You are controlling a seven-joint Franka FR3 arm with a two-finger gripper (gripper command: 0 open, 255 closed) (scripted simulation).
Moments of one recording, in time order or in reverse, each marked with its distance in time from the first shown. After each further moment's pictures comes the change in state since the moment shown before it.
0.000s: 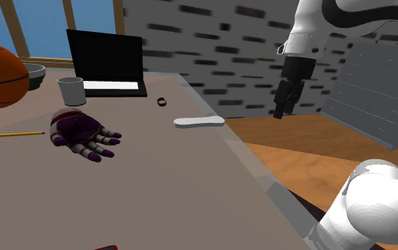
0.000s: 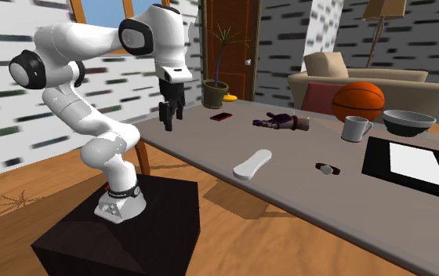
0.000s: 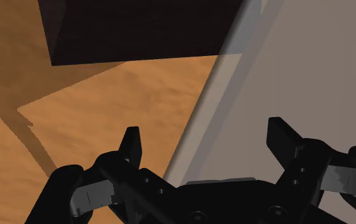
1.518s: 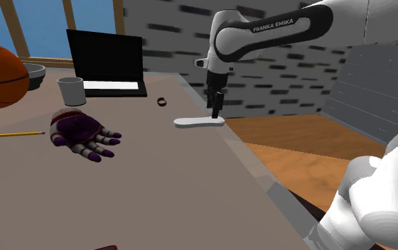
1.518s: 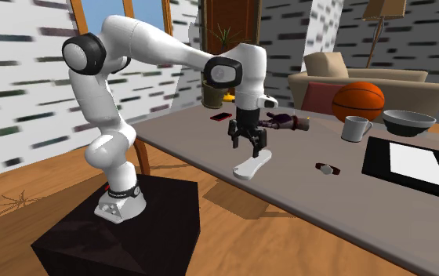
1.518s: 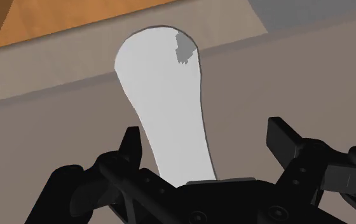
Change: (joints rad) arm 0.223 0.707 -0.117 0.337 -0.102 0.448 -0.828
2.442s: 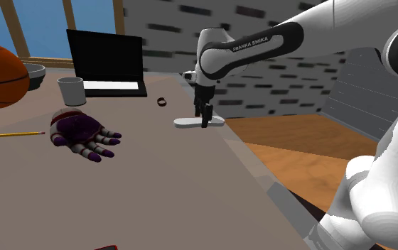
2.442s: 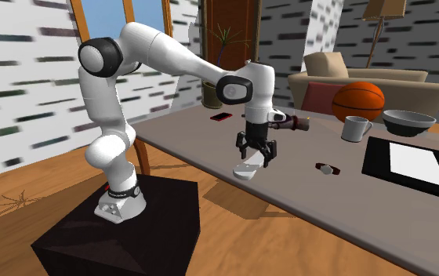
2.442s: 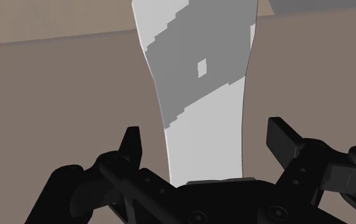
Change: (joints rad) arm 0.019 0.123 0.010 0.007 0.008 0.132 -0.110
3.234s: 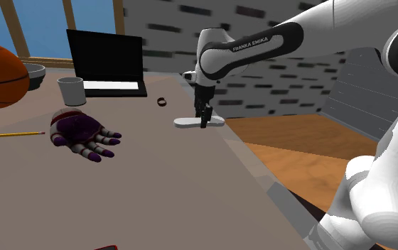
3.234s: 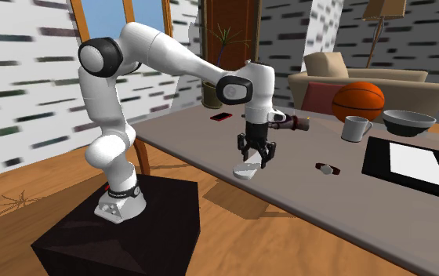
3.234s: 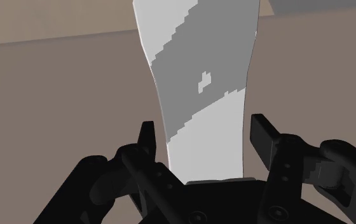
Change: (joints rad) arm 0.000 0.001 0.000 -0.001 0.000 0.001 0.000
